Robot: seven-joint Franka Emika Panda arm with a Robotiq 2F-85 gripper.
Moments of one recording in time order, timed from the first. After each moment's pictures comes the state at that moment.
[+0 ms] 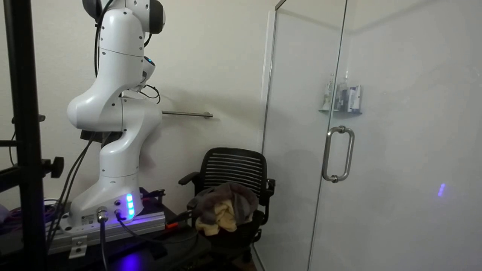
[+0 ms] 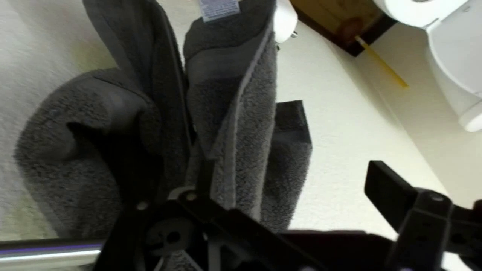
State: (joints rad) arm 1.42 -0.27 -0.20 -2.41 0.79 2.55 -1.00
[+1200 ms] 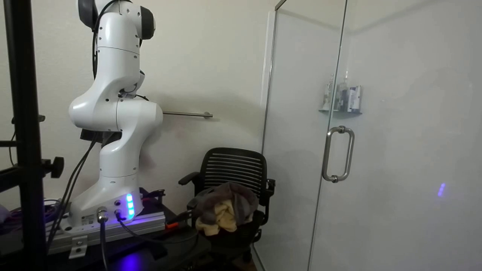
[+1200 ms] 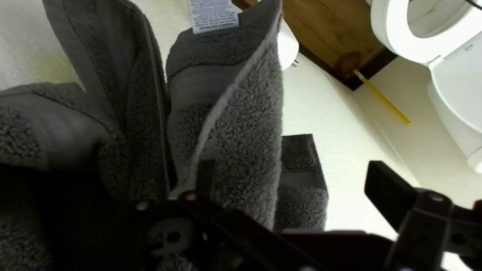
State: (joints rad) arm 1.12 -0.03 0.18 -2.29 0.83 2.60 -1.03
